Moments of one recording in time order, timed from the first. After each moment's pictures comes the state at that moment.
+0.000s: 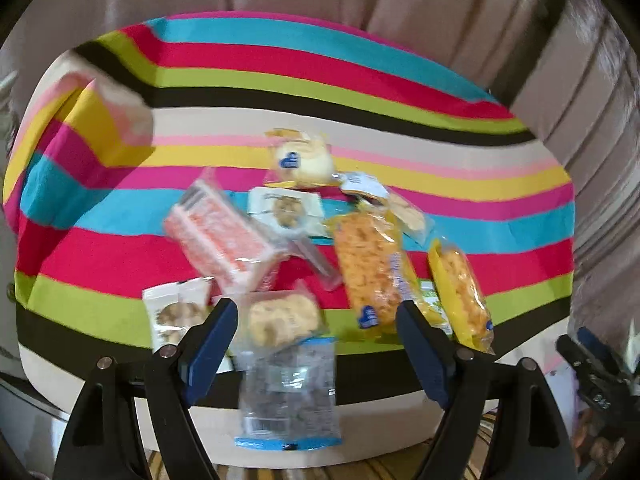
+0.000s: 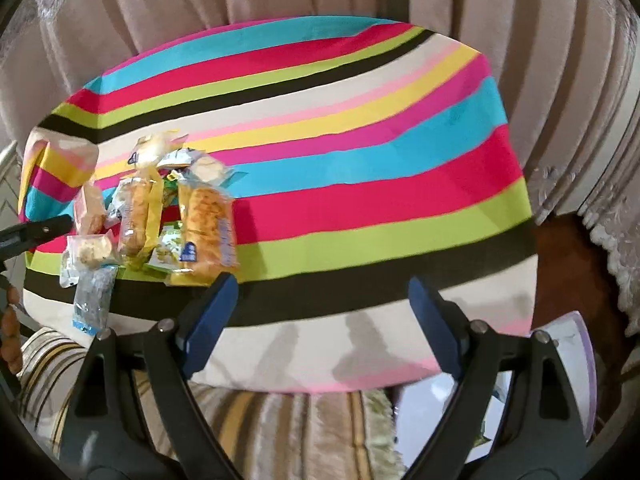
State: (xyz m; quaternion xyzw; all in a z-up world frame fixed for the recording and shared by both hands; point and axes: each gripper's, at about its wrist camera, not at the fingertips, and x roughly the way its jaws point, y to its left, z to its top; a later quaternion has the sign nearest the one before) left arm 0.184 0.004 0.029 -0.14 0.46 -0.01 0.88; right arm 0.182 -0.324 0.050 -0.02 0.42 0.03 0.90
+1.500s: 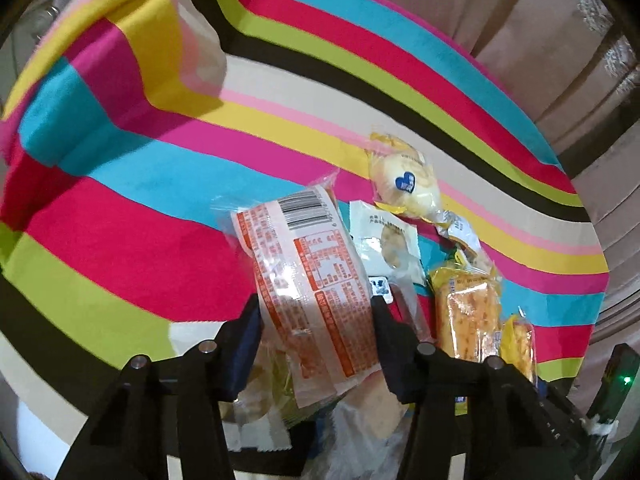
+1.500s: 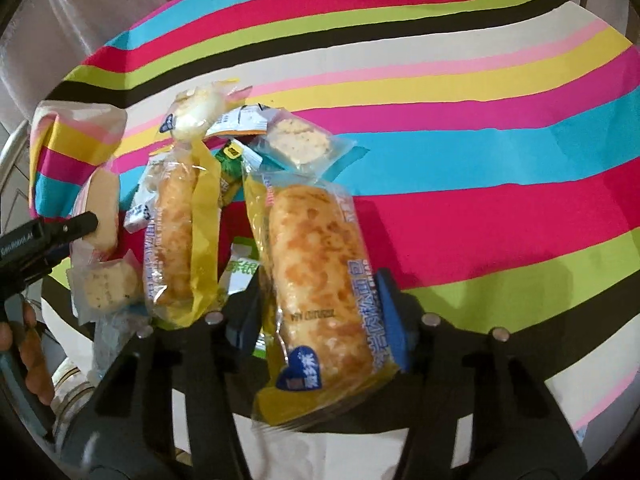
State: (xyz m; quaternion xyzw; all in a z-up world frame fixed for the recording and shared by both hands) left arm 0.219 0.075 -0.017 -0.24 0.46 0.07 0.85; right arm 0.266 -0.221 -0.016 0.01 0.49 0.14 0.86
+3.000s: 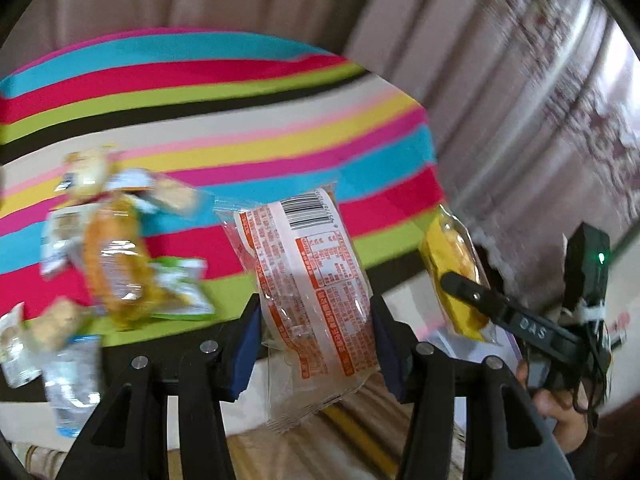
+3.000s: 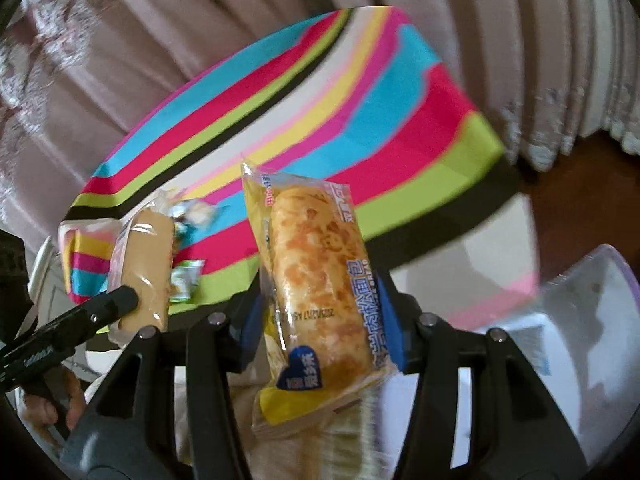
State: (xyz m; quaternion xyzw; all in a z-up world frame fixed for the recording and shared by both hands) left arm 0.180 -0.187 0.045 -0.08 0.45 -0.24 0.86; right arm 0.161 -0.435 0.043 0.17 0.41 0.05 0.89
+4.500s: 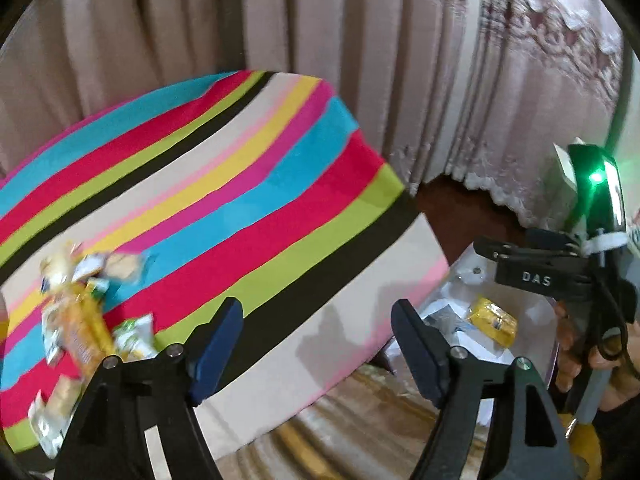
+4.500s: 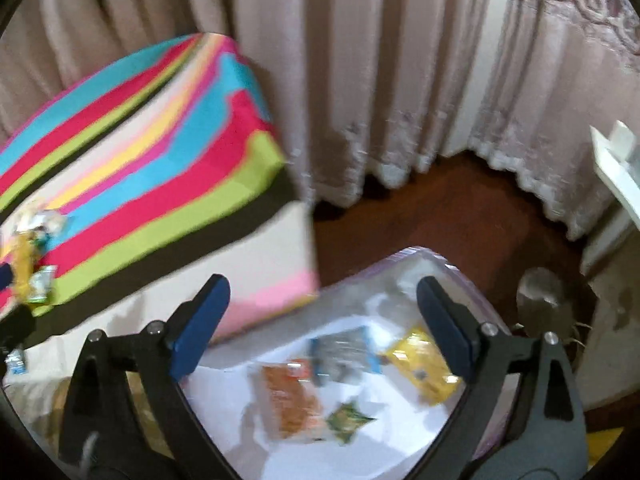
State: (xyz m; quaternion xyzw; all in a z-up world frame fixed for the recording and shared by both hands) left arm 0.139 -0.258 0.075 0.08 0.39 -0.26 0.88; right arm 0.117 -0.509 0.059 0.07 0.40 -0.17 0.90
